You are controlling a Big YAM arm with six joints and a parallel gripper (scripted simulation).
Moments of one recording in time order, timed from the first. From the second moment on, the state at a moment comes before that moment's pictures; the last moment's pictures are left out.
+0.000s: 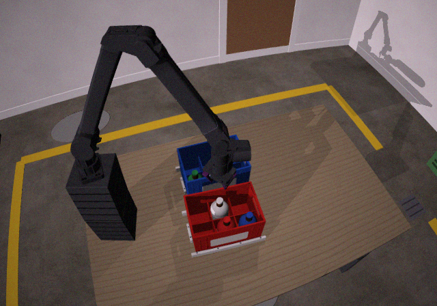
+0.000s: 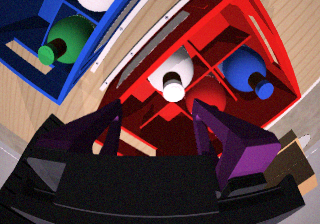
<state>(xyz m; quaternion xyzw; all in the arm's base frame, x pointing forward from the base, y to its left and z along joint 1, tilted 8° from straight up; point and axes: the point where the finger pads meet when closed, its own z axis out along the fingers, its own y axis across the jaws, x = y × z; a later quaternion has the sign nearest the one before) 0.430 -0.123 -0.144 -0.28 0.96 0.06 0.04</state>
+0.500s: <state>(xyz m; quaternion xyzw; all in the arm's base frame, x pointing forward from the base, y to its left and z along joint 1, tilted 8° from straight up) 0.422 -0.157 -0.147 -0.29 0.96 0.05 0.04</state>
